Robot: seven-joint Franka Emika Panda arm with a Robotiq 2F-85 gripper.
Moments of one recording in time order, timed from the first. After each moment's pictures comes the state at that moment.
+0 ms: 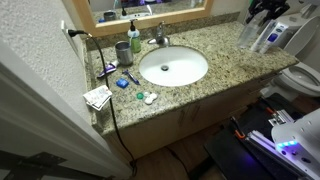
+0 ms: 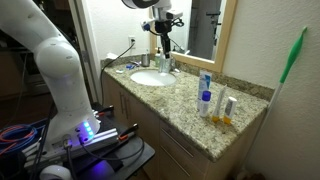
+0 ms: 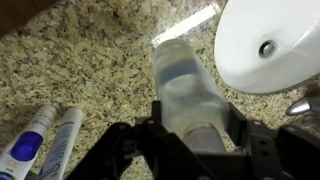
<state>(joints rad) -0.18 -0.46 -0.09 -2.54 0.06 2.31 0.33</state>
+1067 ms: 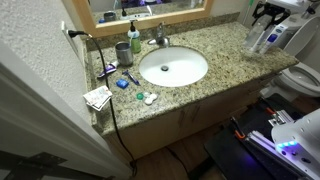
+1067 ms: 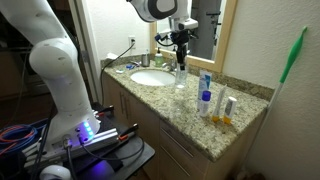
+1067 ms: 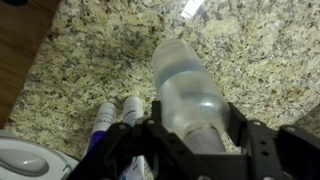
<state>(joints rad) -0.32 -0.25 -0.10 -2.46 -0.08 2.43 0.70</state>
